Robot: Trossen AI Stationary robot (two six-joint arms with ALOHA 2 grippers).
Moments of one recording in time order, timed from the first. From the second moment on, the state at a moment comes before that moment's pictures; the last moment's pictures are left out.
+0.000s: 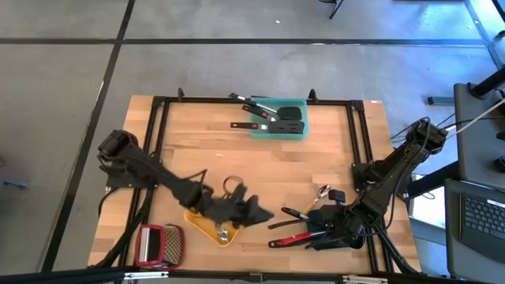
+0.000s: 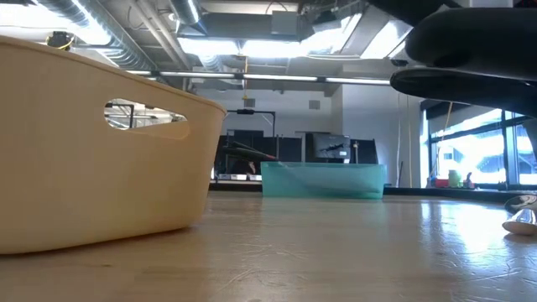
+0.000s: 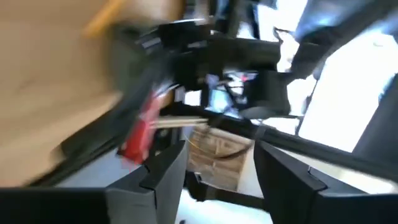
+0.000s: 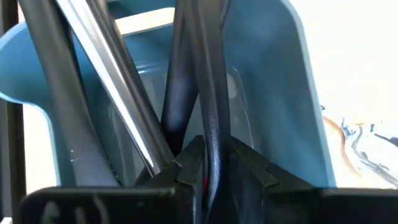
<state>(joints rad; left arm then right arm) -0.51 1.70 1.22 0.17 -0.44 -1.90 0.91 1.37 0.75 -0.65 0.23 0.94</state>
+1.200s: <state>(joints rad) -0.53 1.85 1.20 0.23 -0.51 -2.10 0.91 1.37 0.75 -0.67 0.22 1.01</state>
